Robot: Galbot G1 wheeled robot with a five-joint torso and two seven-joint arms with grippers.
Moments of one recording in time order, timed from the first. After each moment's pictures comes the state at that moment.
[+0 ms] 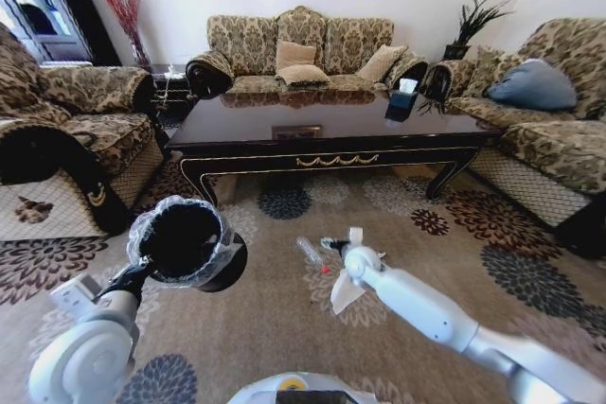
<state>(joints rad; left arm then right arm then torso) 1.52 -1.43 -0.92 -2.50 -0.89 0.74 -0.62 -0.67 0.95 -0.35 1.52 1.28 -0.38 0.80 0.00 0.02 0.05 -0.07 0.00</state>
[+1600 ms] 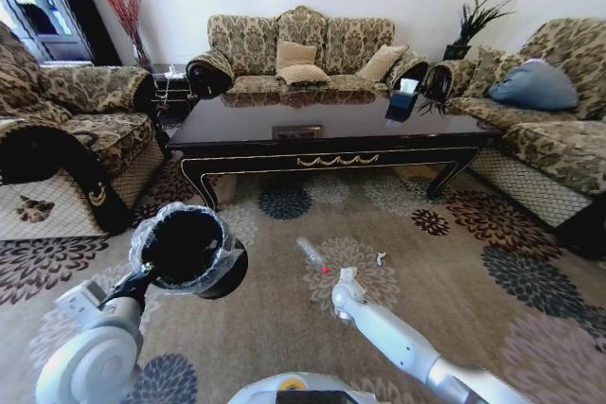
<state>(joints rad) 1.56 -1.45 -0.90 -2.50 -0.82 0.74 -0.61 -0.80 1.12 -0.30 1.27 1.20 -0.43 0.89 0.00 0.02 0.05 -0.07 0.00</state>
